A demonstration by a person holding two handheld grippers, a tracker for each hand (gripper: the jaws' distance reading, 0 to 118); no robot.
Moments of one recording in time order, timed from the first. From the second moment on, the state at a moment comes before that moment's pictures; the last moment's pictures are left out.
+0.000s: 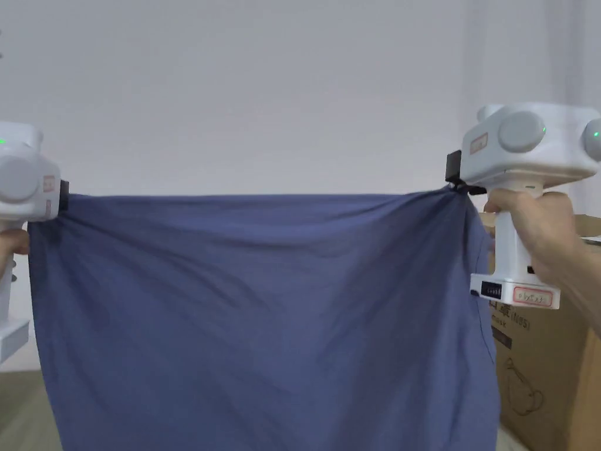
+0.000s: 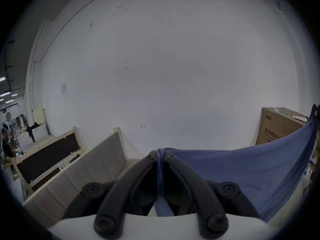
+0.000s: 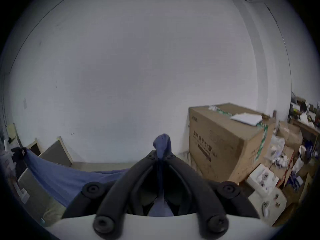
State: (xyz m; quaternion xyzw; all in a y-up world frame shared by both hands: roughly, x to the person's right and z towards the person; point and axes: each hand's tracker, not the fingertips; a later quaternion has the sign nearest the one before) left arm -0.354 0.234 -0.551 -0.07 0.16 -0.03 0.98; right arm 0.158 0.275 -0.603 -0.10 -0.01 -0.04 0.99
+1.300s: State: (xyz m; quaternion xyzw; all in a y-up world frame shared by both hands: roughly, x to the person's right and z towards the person) left arm -0.342 -0.174 -0.433 -0.37 0.12 -0.05 0.92; right arm 0.203 -0.166 -0.506 -0.47 0.00 -0.08 0.88
